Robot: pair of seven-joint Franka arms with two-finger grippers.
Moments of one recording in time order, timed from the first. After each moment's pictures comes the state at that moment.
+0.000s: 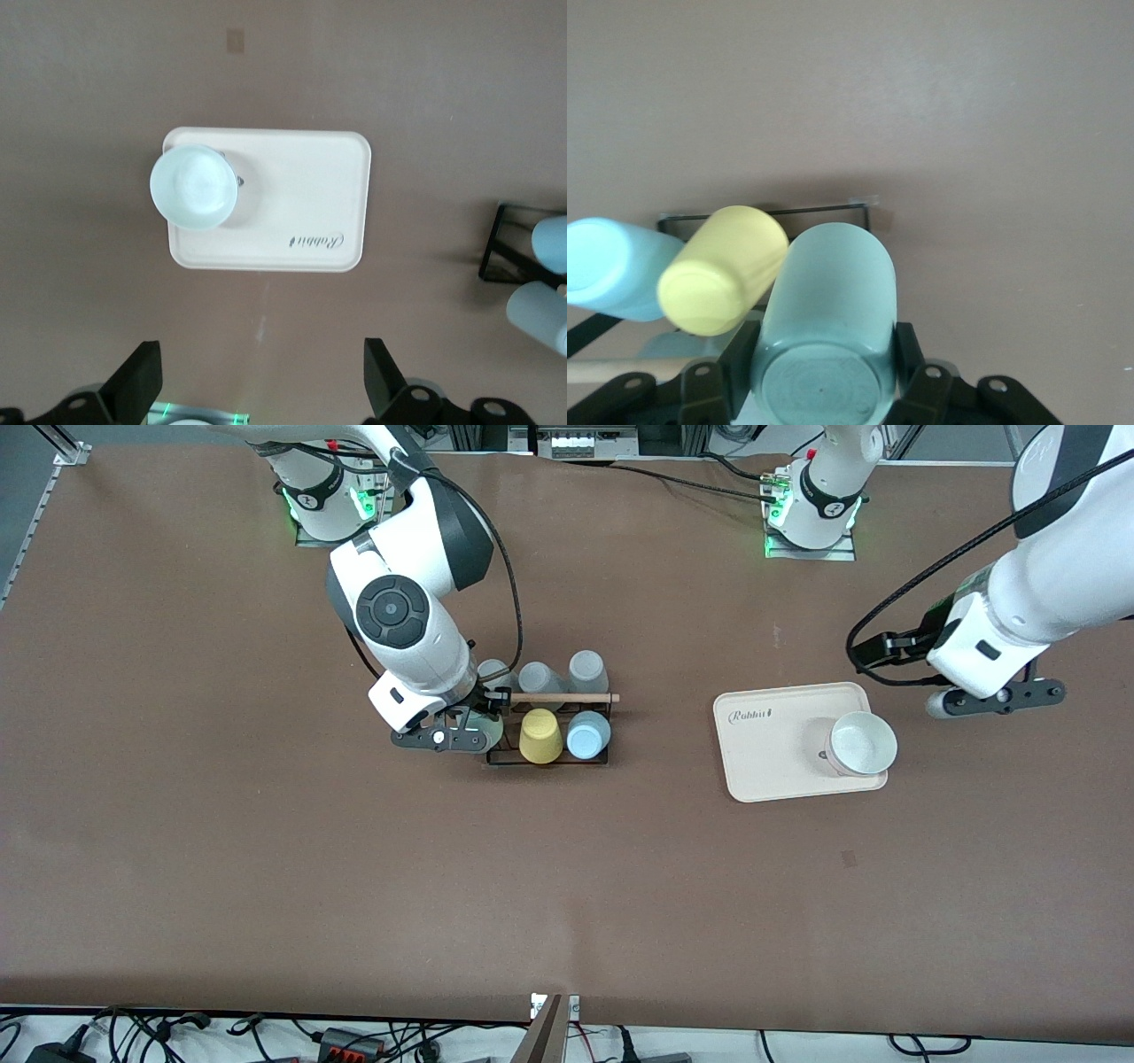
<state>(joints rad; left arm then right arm) 0.26 0.13 -0.44 -1.56 -0.01 1.53 -0.34 0.58 0.47 0.00 -1.51 0.12 1.94 0.61</state>
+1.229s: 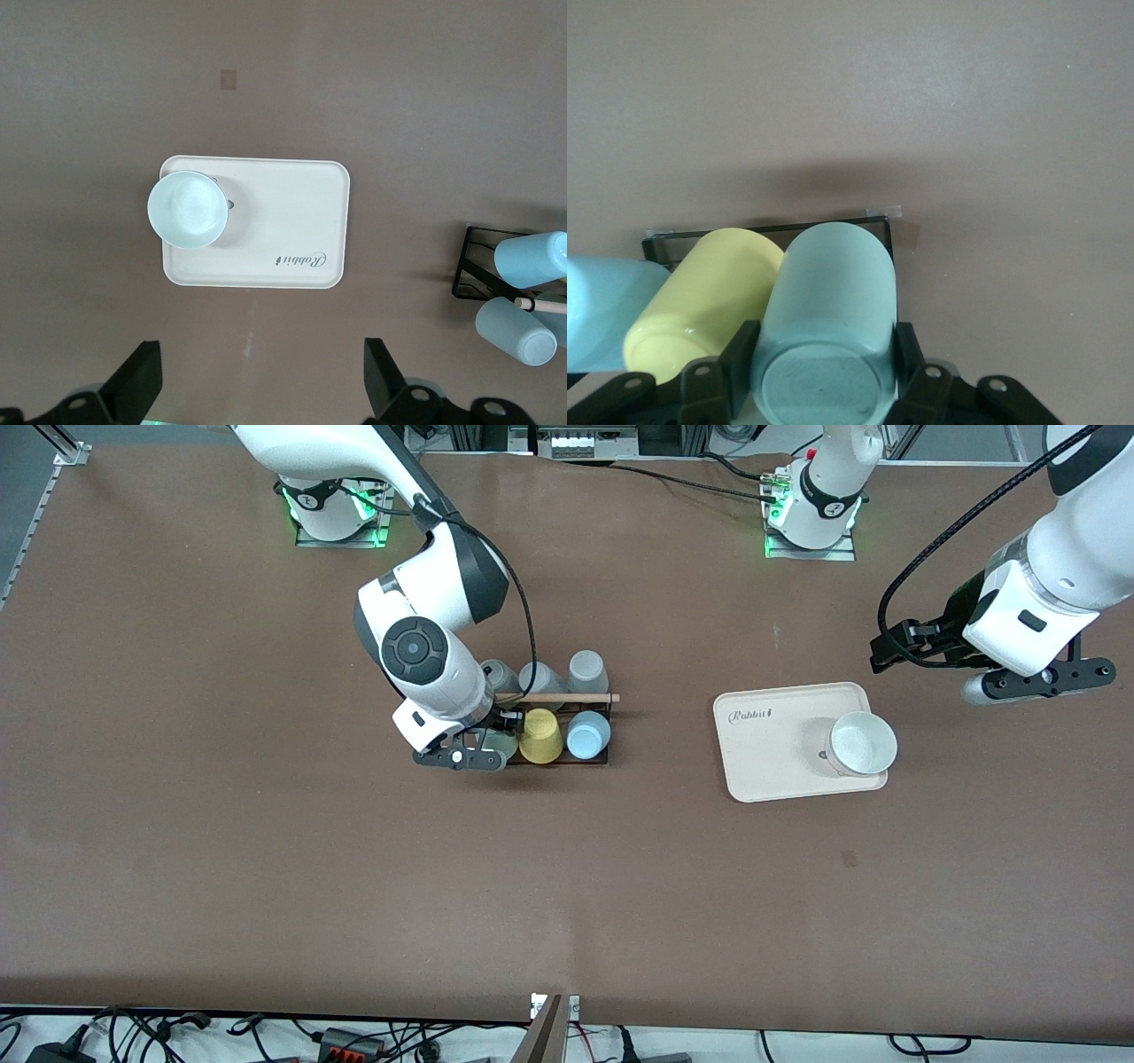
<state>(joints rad) -0.01 0.12 -0.17 -1.47 -0.04 1.51 -0.34 0.59 0.57 0.00 -1.51 0.13 2.03 0.62</state>
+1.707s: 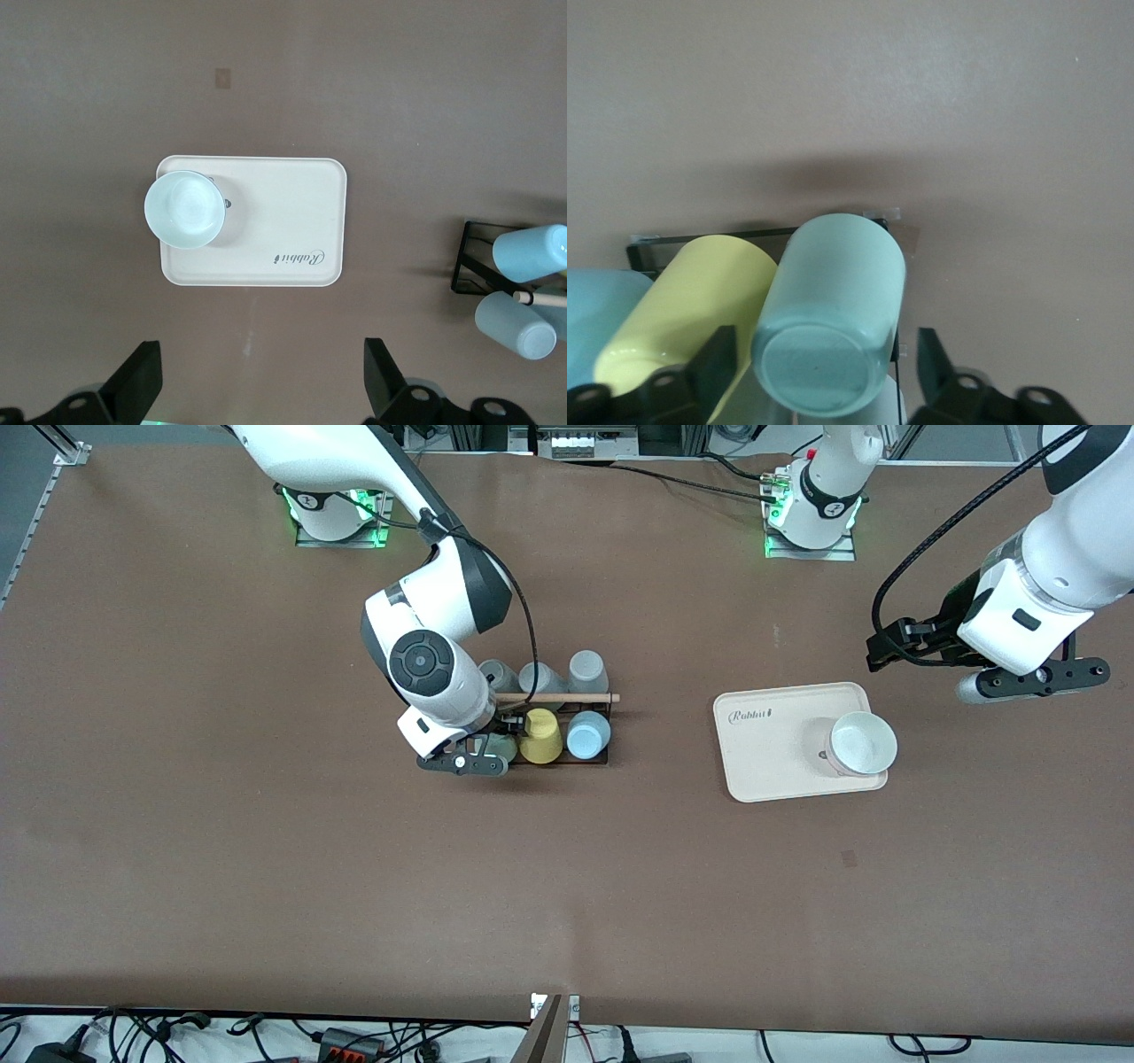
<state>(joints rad) -0.01 0.12 -0.17 -1.47 -0.05 1.50 -0.30 0.59 0.59 -0.01 -1.49 0.13 2.03 0.62</state>
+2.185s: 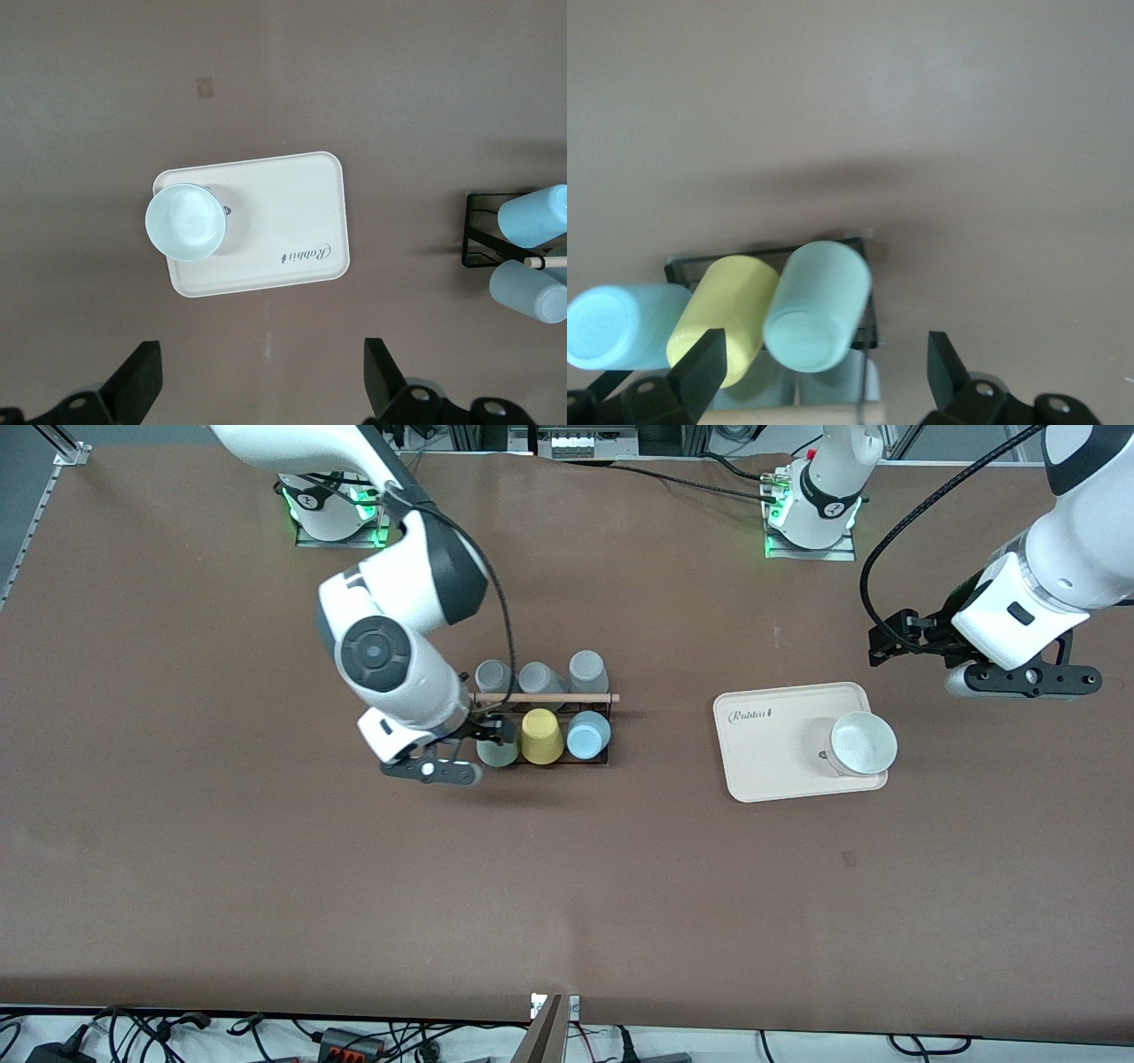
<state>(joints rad) -0.01 0.12 -0.16 -1.47 -0.05 1.50 -0.18 0.53 0.56 -0.04 -1.31 0.13 1.83 0.62</state>
